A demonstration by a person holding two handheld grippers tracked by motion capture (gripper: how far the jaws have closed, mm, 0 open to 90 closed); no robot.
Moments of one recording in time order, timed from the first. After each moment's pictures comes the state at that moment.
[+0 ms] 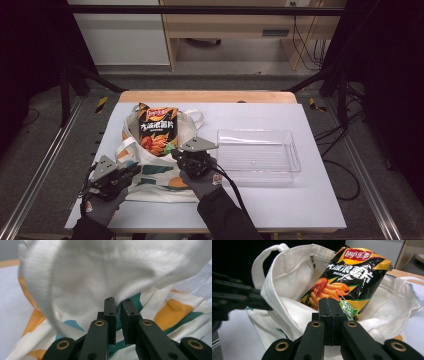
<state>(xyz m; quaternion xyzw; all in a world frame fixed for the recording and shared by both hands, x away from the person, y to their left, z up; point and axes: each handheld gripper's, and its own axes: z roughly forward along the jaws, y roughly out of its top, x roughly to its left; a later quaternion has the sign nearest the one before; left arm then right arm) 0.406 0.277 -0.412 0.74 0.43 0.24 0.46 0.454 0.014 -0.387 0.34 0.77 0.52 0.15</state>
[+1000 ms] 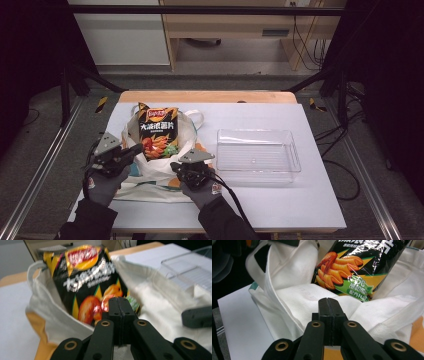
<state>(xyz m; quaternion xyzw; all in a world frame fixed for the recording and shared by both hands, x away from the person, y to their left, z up) 0.445 0.268 -0.380 0.75 0.43 0.24 0.44 0.443 0.018 -0.419 0.33 0.79 0.50 0.13</state>
